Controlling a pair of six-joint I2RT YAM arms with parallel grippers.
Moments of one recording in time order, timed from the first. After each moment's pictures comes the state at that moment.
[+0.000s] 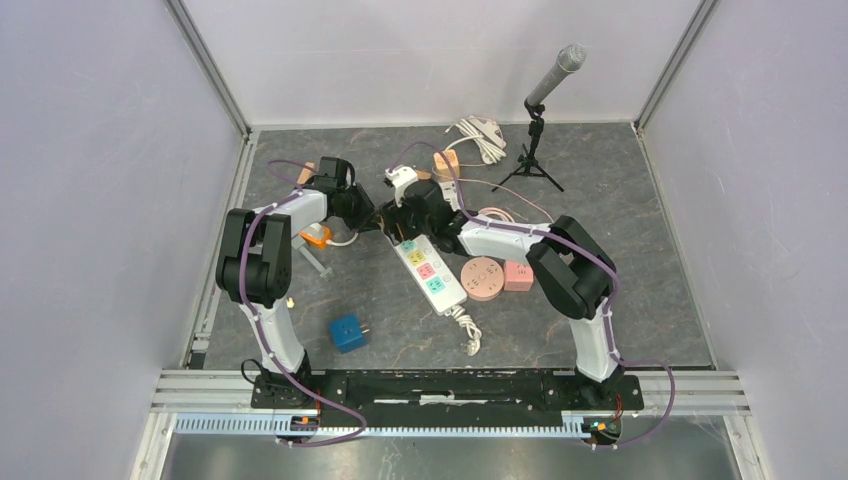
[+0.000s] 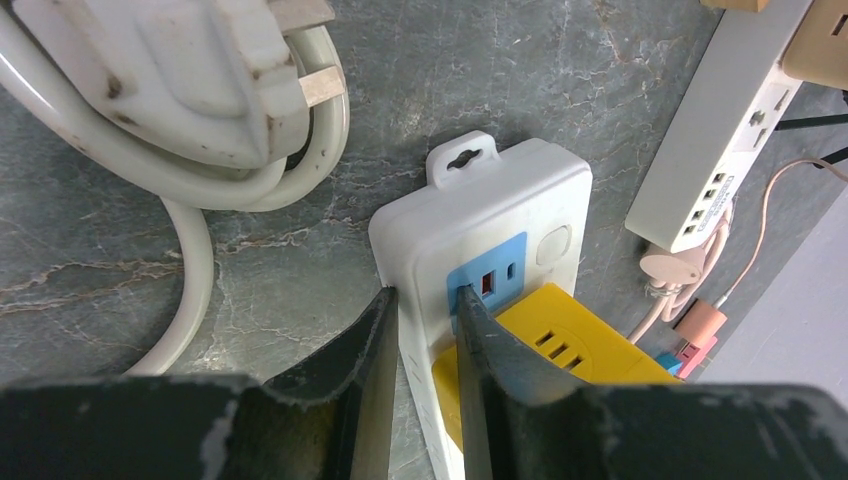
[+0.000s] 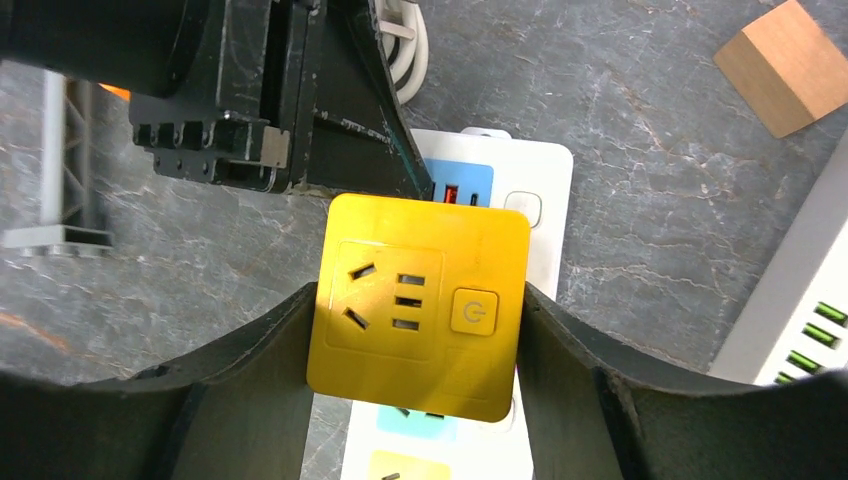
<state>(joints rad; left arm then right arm) -0.18 1.90 1.19 -0.31 0.32 -0.74 0.84 2.04 1.40 0.08 0.05 0.14</state>
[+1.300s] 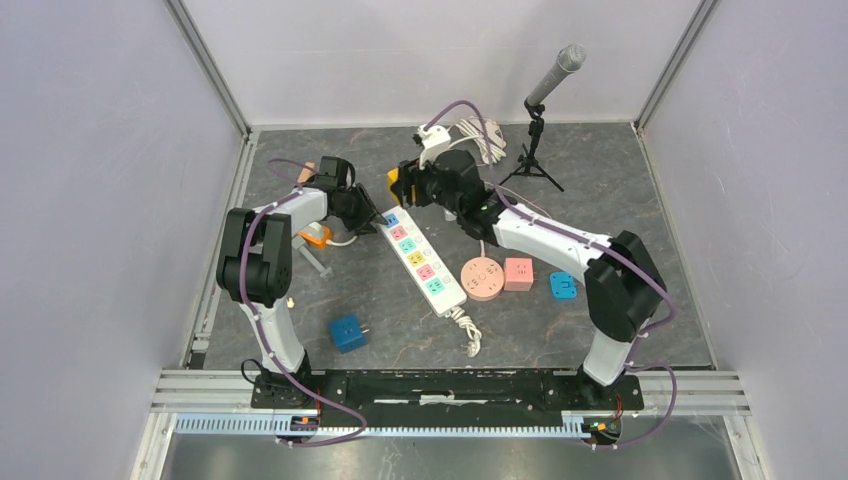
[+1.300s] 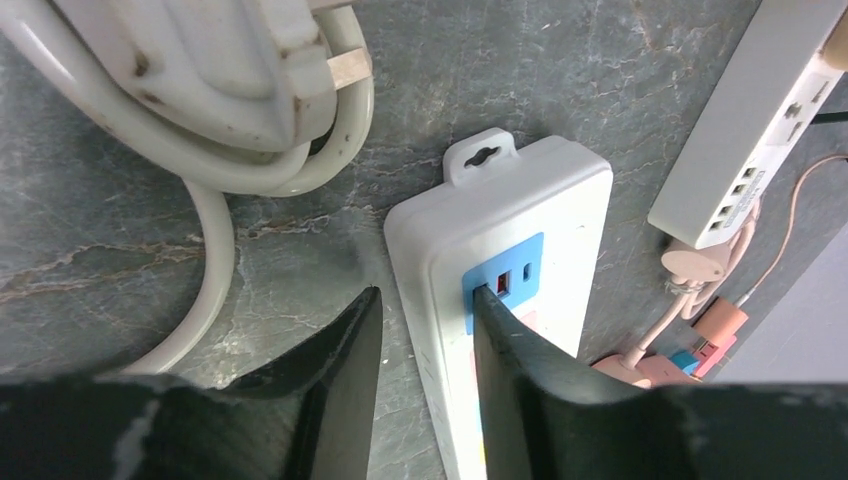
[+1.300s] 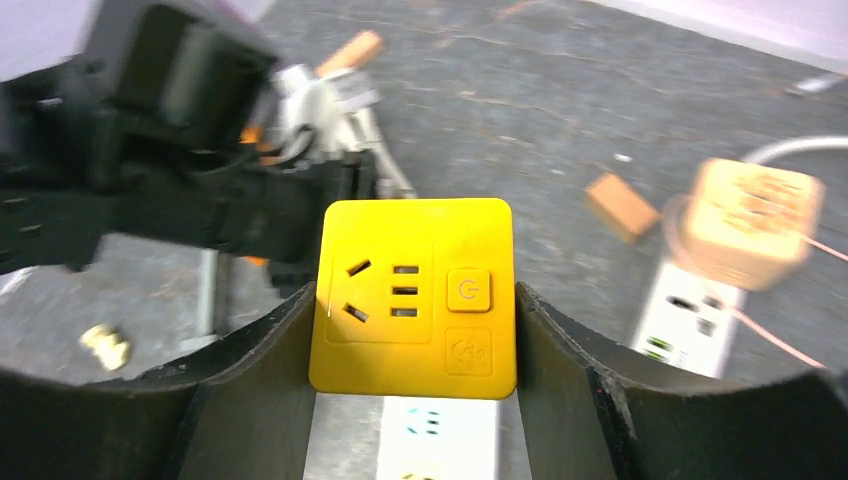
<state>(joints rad) -0.18 1.91 1.20 -0.35 0.32 -0.72 0.78 1.79 1.36 0.16 0.04 0.23</state>
